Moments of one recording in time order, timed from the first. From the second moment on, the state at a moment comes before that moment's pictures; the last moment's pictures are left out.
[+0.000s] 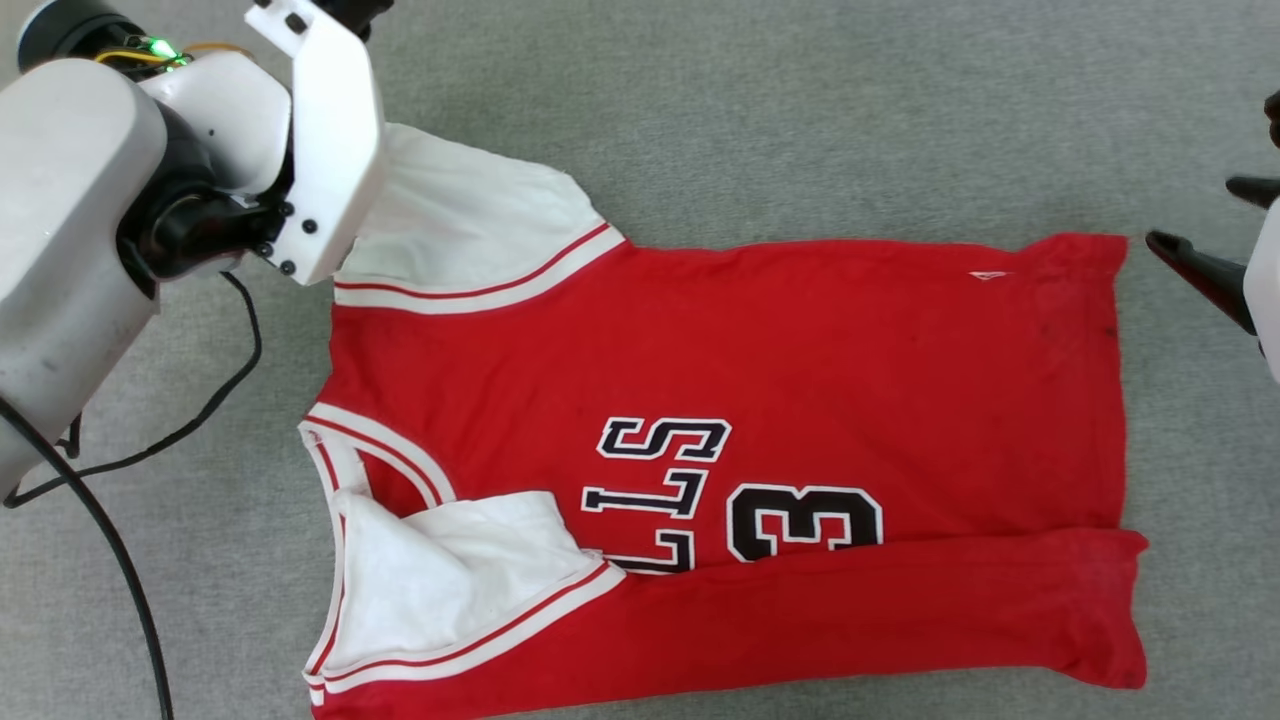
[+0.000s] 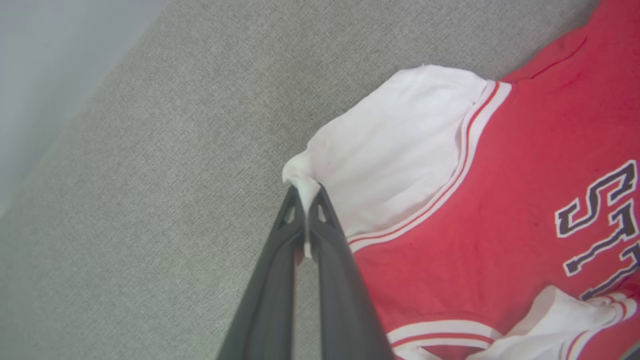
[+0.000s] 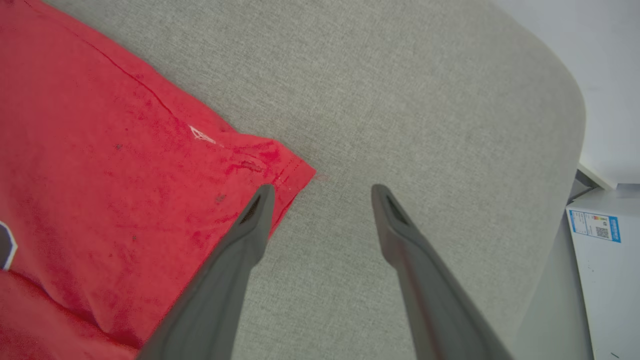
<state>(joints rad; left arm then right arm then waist) -1.32 0.72 -1.07 0.32 -1.00 -0.13 0.83 -0.78 -0.86 0.52 0.02 0.69 0.13 0.76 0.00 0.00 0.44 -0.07</state>
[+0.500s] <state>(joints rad) -1.34 0.69 -1.07 0.27 -0.98 -0.13 0.80 -0.94 -0.80 0.75 0.26 0.83 0.13 0.97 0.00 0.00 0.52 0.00</state>
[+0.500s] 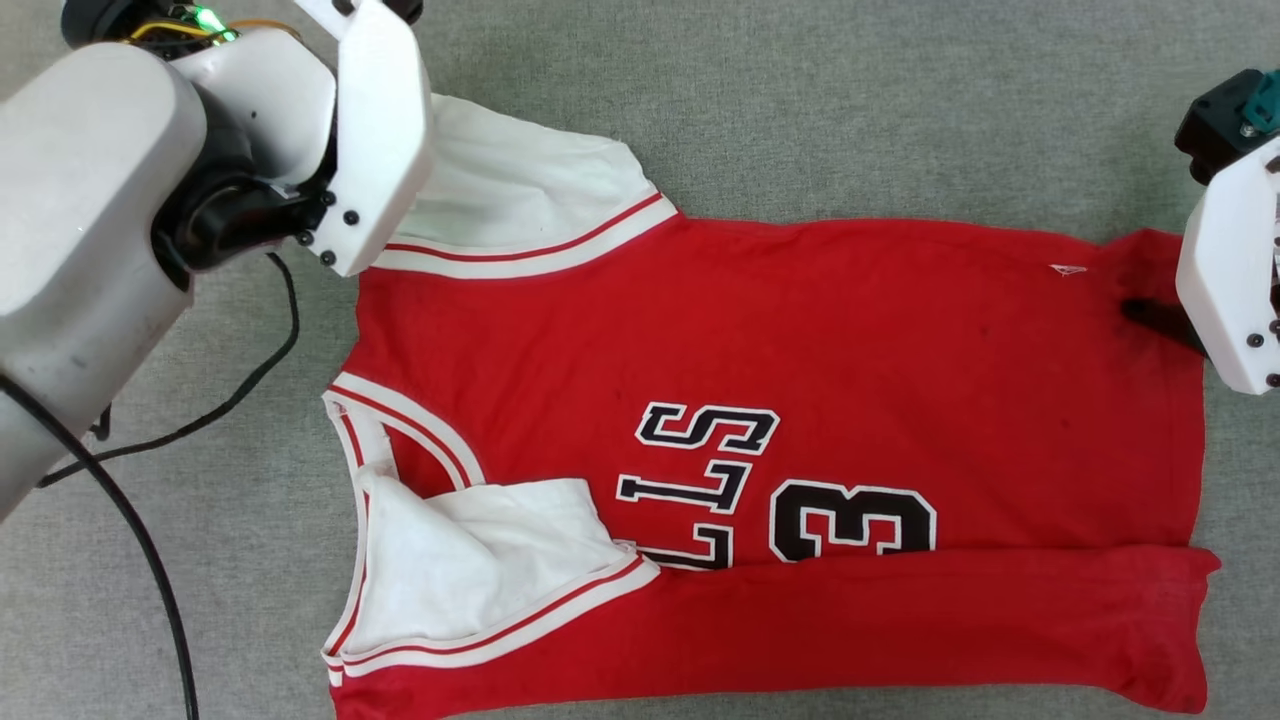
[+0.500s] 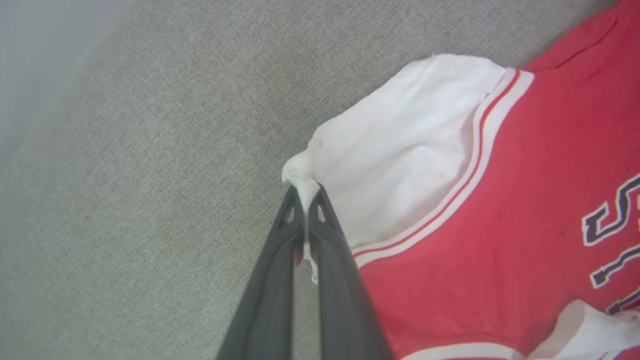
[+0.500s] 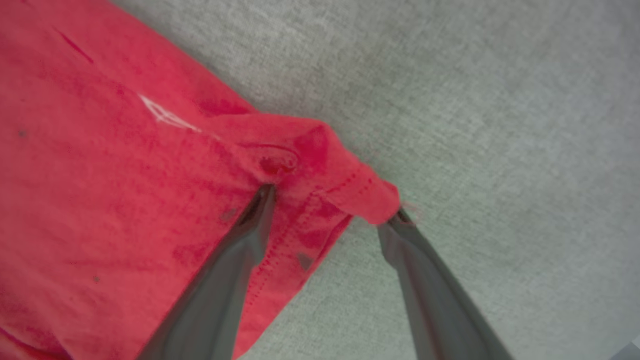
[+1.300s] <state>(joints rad) -1.17 0.77 -1.13 0.20 -1.06 -0.13 0.67 -0.85 -0.85 0.91 0.33 0.95 0.13 0.58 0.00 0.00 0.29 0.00</state>
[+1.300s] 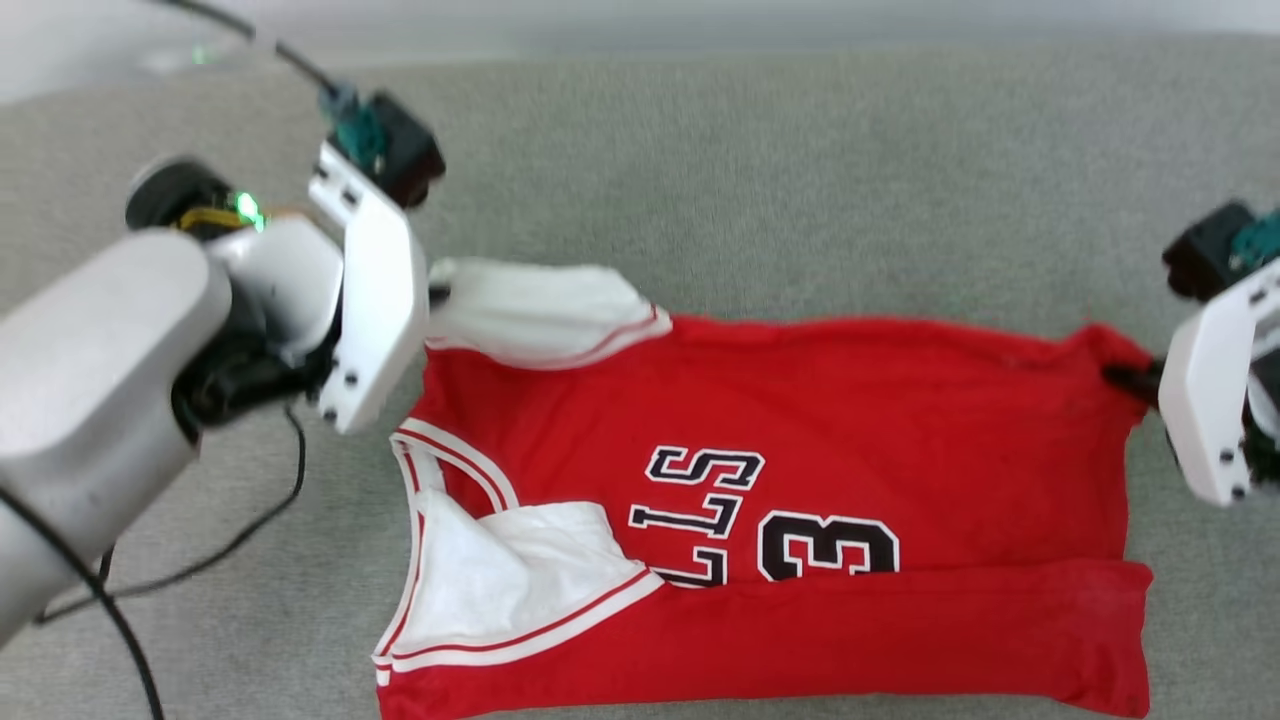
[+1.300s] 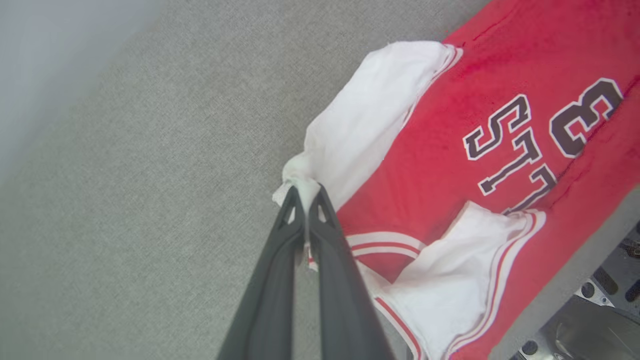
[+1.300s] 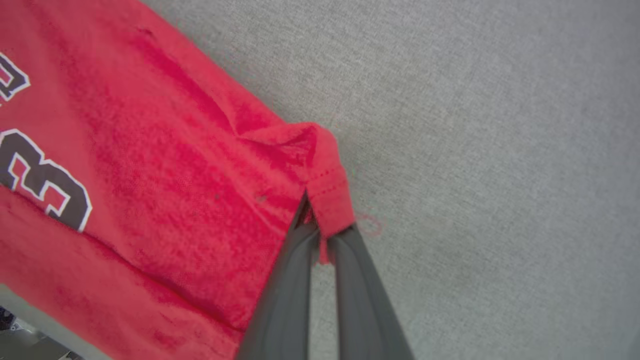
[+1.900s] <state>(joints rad) -0.79 0.91 -1.22 0.00 -1.14 -0.01 0.58 -0.54 -0.91 0.92 0.27 1.02 0.13 0.44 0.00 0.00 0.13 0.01</state>
